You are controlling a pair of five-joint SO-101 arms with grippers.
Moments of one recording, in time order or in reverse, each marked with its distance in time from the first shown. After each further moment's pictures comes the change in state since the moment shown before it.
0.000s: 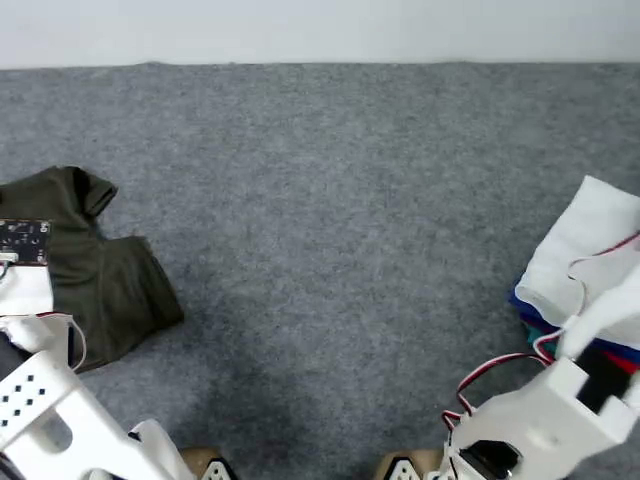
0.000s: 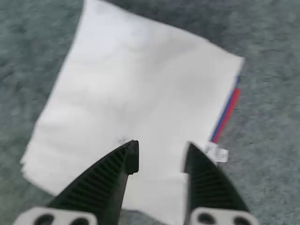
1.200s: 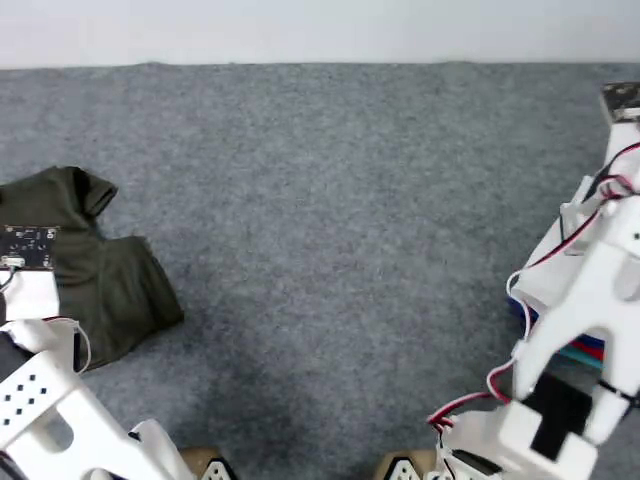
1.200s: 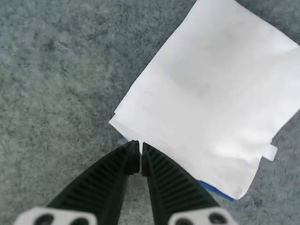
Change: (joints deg) left arm 0.0 0.0 2.1 1.0 0.0; right arm -11.0 -18.0 13.3 7.8 -0.1
